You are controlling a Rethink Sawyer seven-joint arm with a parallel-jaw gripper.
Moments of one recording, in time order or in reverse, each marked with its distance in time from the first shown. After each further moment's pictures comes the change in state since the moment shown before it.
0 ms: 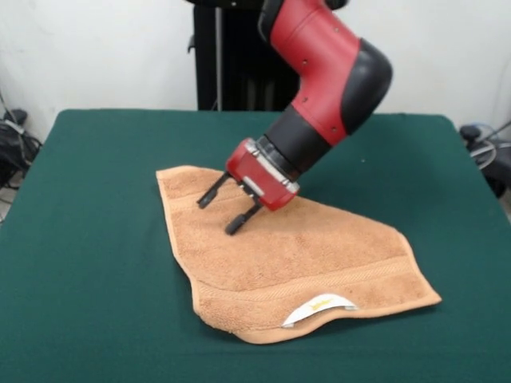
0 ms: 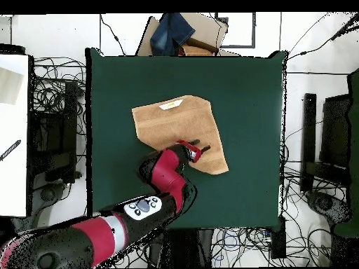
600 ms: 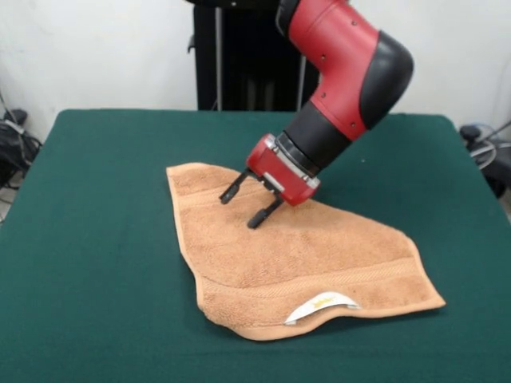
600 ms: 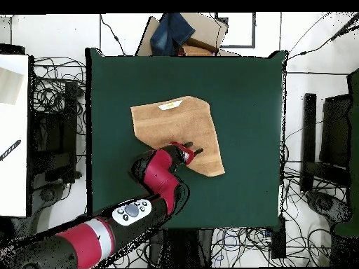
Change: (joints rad) arm 0.088 0.000 -0.028 0.002 0.097 0.141 0.000
